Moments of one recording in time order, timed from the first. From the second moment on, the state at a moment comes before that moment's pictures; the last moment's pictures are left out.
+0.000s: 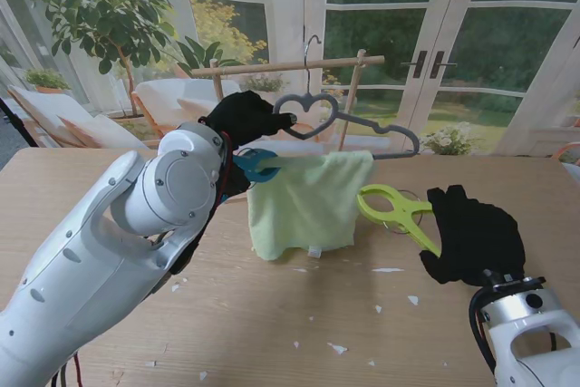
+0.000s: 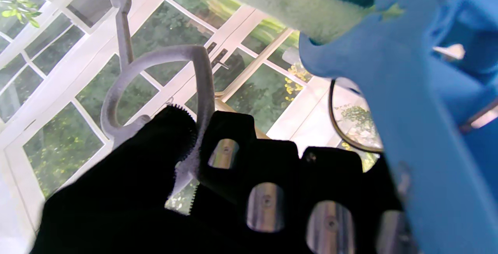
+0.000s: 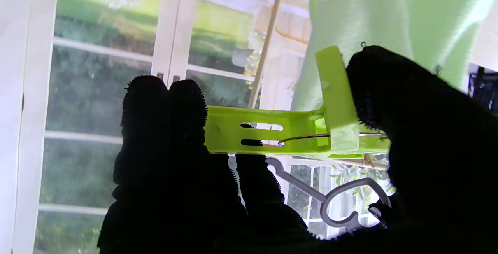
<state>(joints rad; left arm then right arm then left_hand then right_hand) 1.07 -1.13 -0.93 -1.97 0.39 0.75 -0.20 -2.20 -1.10 1.68 -2.34 -1.33 0.07 -0.06 0.56 -0.30 0.65 -0.07 1.08 0.03 1.35 1.47 1.31 0.07 1.55 1.07 1.24 0.19 1.77 0.98 1.04 0.49 1.78 1.28 0.37 -0.83 0.98 -0.06 0.42 0.26 0.62 0.81 0.49 0.25 0.84 0.46 0.76 0.11 0.93 0.56 0.74 0.07 1.21 0.10</state>
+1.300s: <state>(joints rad) 1.04 -1.12 -0.88 -2.01 0.42 0.78 -0.22 -1.96 -1.08 1.55 -2.35 -1.72 0.17 0.14 0.59 -0.30 0.61 -0.07 1.08 0.03 1.35 1.47 1.31 0.07 1.55 1.07 1.24 0.18 1.77 0.98 1.04 0.47 1.78 1.28 0.61 -0.92 0.98 -0.16 0.50 0.24 0.70 0.78 0.60 0.25 0.84 0.50 0.91 0.07 1.09 0.60 0.91 0.05 1.41 0.10</state>
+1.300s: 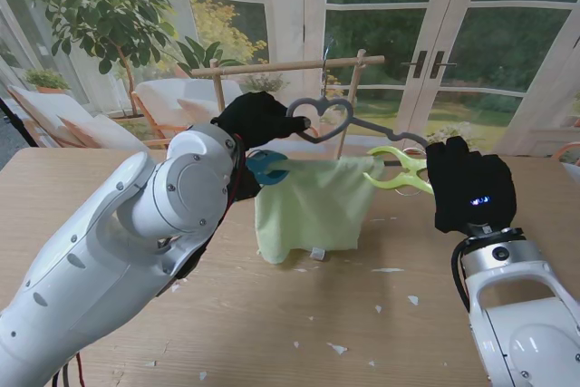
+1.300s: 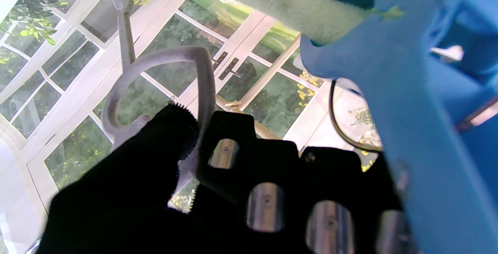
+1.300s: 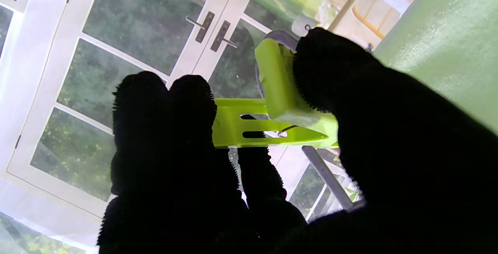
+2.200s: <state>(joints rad) 1.04 -1.13 -0.86 -2.04 0.40 0.78 -0.21 -1.86 -1.08 1.51 -2.35 -1.73 0.06 0.38 0.60 -0.30 0.61 -0.07 1.08 0.04 1.34 1.47 1.31 0.08 1.55 1.07 1.24 0.18 1.77 0.98 1.04 0.46 1.80 1.28 0.35 -0.77 0.90 -0.09 0.45 0.21 0.47 0.70 0.52 0.24 0.69 0.45 0.71 0.13 0.82 0.60 0.65 0.09 1.33 0.10</state>
